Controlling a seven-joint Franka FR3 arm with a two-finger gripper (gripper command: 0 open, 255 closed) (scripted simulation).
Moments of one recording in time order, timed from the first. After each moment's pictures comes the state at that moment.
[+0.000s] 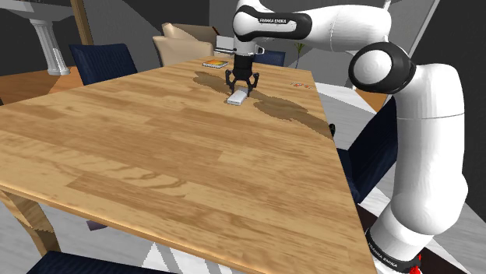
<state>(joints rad) -0.08 0.46 0.18 -1.16 -0.10 1.61 0.87</state>
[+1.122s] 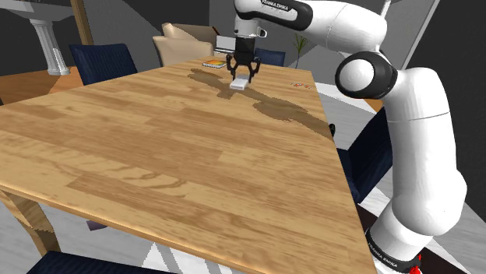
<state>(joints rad) -0.05 0.56 0.17 -0.83 -0.11 1.38 0.87</state>
